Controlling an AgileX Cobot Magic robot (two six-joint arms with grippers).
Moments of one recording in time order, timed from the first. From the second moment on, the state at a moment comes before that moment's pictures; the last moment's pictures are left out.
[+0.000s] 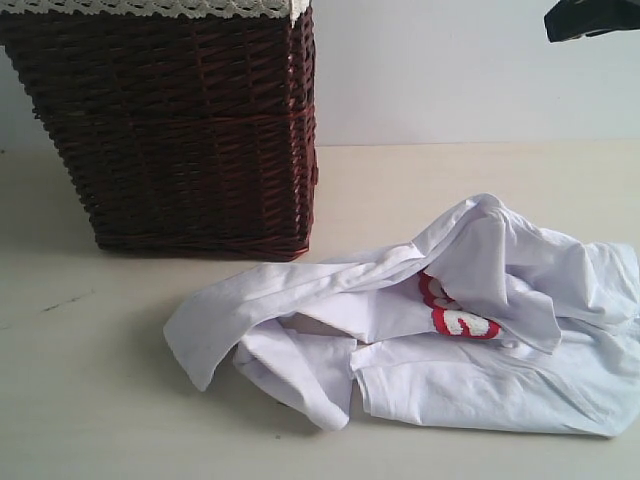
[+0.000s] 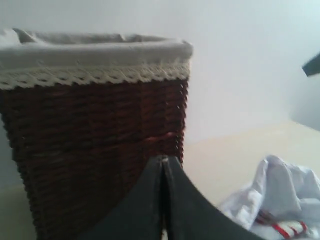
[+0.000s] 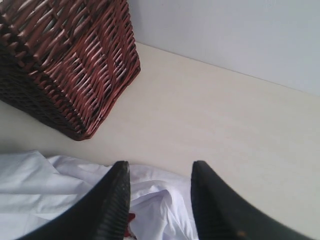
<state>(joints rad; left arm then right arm) -0.49 0.36 -0.34 -0.20 0.05 0.13 -0.10 1.39 -1.32 0.48 0.85 -0.54</state>
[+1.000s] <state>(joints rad) -0.20 0.01 0.00 -0.20 0.35 0.11 -0.10 1.39 -1.32 0.49 0.85 -0.54</state>
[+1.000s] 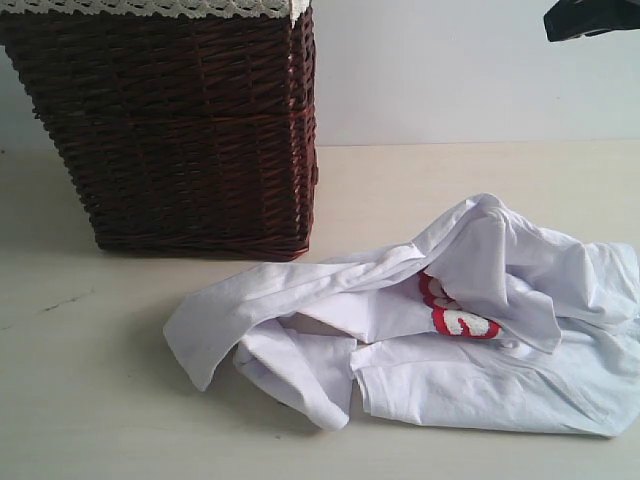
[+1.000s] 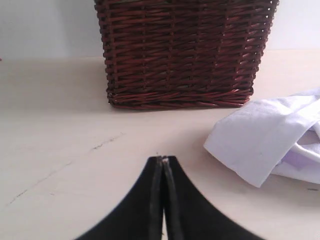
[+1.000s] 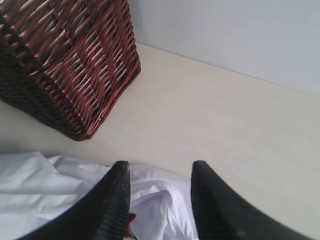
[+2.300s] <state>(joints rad) -0.20 0.01 0.00 -0.20 0.37 0.10 -0.10 1.41 -1.32 0.46 1.00 -0.48</state>
